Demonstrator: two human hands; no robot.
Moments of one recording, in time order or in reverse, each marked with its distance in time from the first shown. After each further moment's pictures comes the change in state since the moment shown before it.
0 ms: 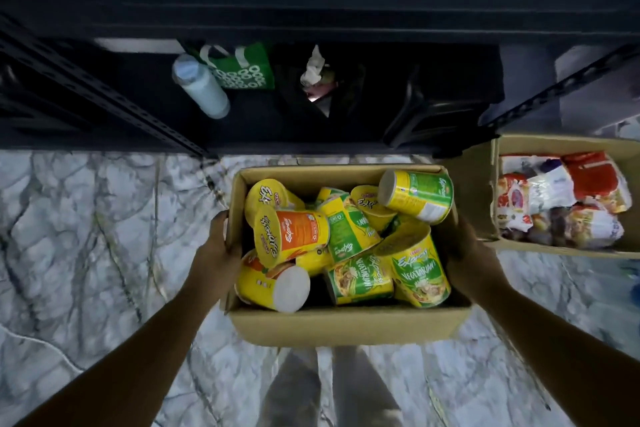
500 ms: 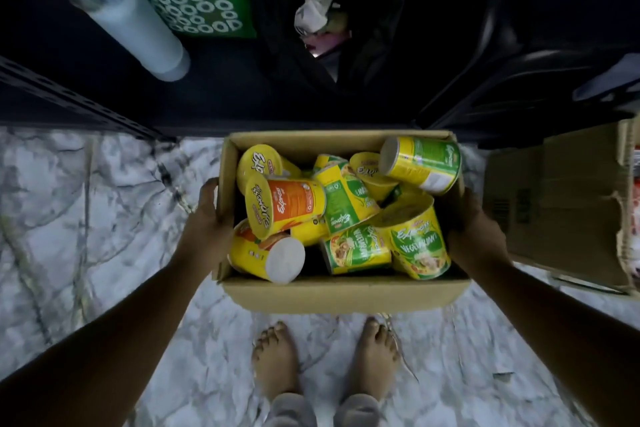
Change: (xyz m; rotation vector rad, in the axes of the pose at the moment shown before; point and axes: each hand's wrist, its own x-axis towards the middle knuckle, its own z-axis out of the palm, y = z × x) left_hand 0.229 -0.057 0.123 -0.046 0.060 0.015; right_hand 0.219 -0.003 0.147 -0.042 0.080 -0.008
